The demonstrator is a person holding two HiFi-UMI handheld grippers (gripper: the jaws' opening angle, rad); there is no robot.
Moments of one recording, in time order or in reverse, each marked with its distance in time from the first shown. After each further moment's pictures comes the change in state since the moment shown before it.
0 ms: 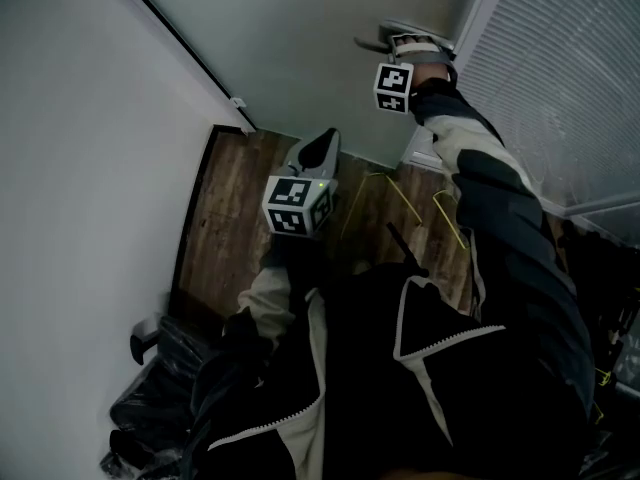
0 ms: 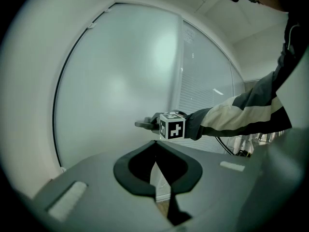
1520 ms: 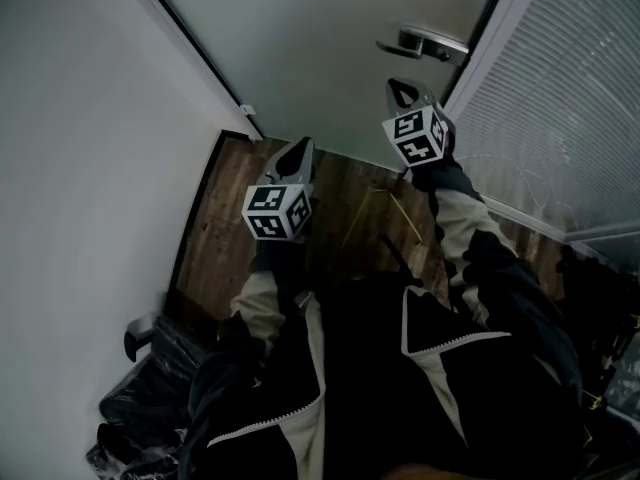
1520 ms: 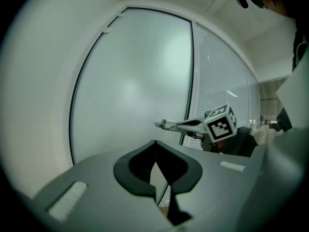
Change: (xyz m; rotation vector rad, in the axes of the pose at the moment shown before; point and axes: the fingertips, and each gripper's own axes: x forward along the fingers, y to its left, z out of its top) left arm -0.014 0.070 0.002 -0.068 -0.022 0.141; right arm -0.100 -0.019 0.036 1.038 -0.488 0.057
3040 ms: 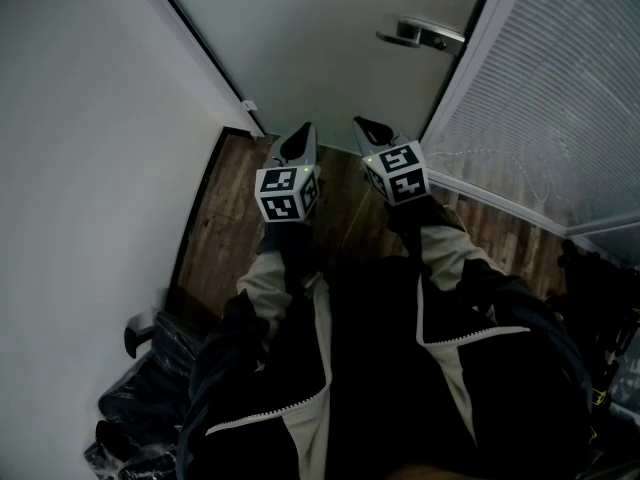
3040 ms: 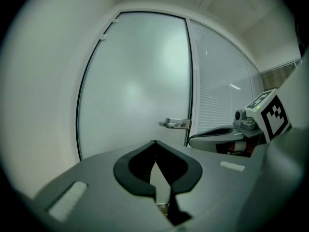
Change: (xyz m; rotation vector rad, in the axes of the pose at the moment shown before) left arm -0.001 -0.005 -0.003 0.071 0.002 0.069; right arm -0.077 0.117 0.020 0.402 -0.085 0.244
